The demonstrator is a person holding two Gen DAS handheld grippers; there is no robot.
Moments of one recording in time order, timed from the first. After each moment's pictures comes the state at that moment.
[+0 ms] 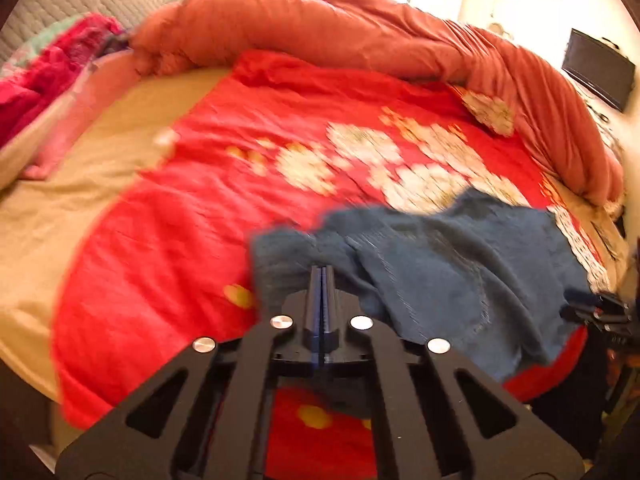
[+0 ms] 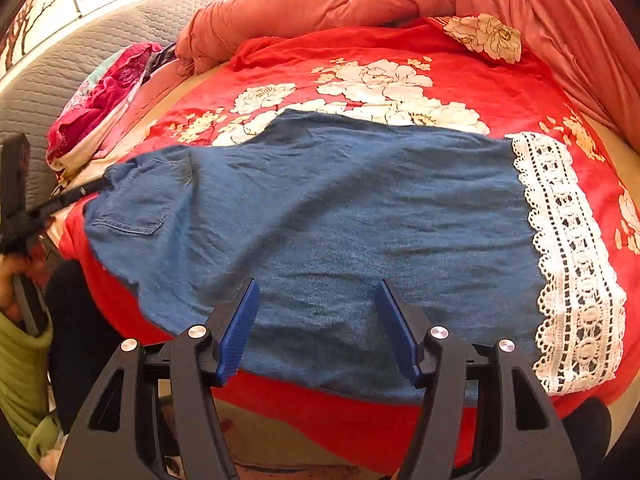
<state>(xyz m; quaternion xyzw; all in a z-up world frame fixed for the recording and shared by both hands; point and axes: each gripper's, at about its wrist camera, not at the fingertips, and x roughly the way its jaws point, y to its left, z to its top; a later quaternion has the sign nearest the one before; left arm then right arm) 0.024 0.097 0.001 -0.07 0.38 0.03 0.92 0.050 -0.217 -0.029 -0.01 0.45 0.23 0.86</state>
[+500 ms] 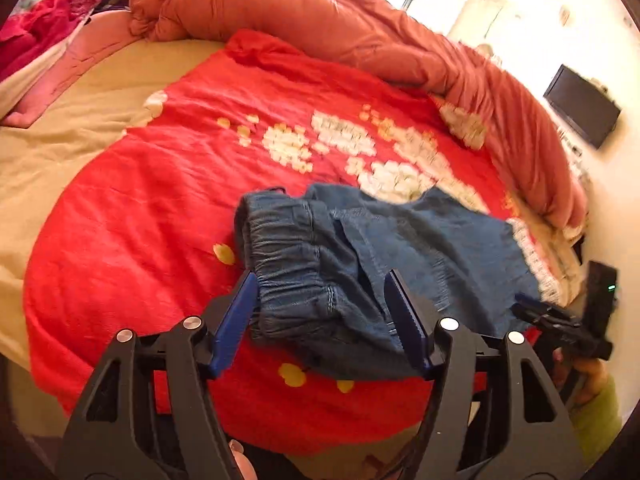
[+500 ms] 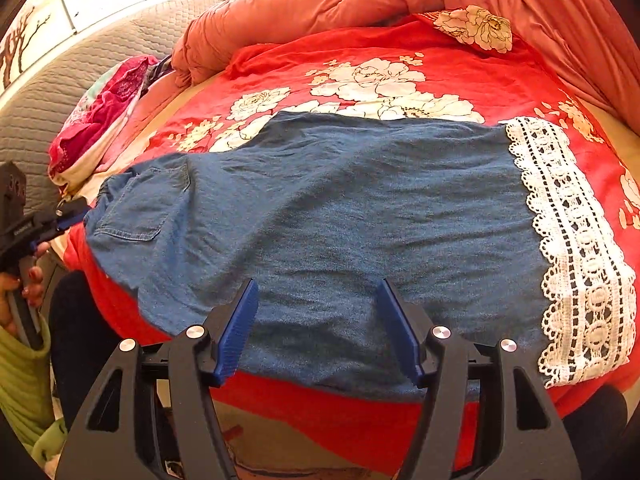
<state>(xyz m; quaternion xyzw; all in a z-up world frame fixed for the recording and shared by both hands) 0.006 0.107 -0.010 -0.16 0.41 -0.04 0.90 0.048 -0.224 -0.034 0.02 0.45 0.23 0.87</state>
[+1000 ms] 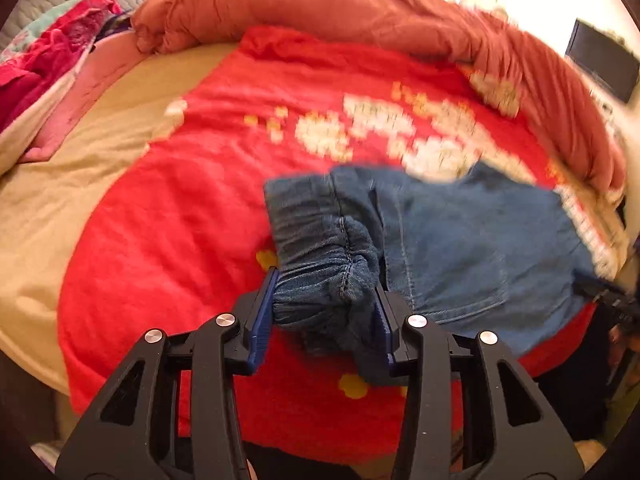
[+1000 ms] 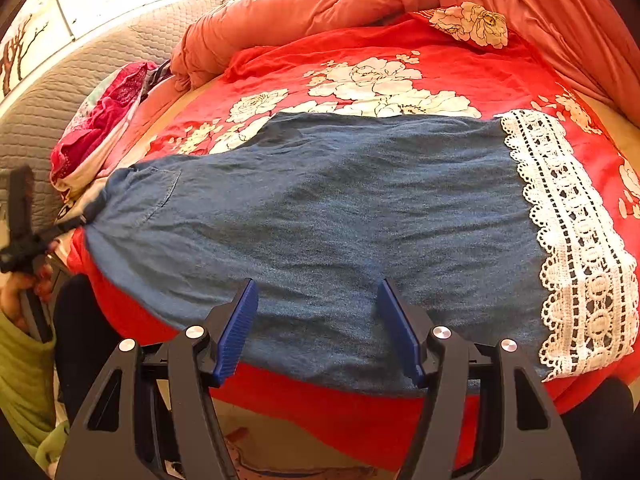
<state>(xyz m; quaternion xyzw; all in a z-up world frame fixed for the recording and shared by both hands) 0.020 0.111 -0.026 -0.08 0.44 0.00 0.90 0.044 -0.228 -0.035 0.03 0.45 0.23 0.87</state>
